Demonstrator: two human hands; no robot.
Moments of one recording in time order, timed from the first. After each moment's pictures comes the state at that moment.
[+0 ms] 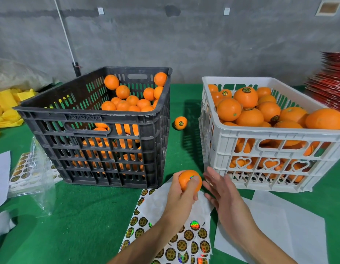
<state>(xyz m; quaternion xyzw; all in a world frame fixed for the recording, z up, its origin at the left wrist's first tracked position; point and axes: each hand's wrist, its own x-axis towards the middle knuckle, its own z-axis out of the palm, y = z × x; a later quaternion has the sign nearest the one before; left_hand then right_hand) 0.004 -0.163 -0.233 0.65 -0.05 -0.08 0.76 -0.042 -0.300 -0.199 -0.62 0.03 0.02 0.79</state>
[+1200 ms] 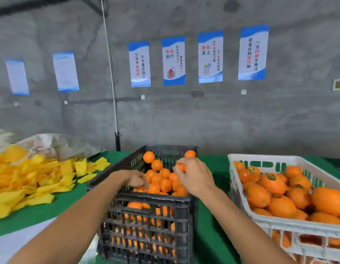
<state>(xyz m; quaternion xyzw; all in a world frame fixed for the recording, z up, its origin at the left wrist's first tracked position) 0.187 0.065 0.012 0.98 0.03 -0.13 0.12 0.119 -0.177 0.021 -0.92 -0.15 -0.24 0.26</state>
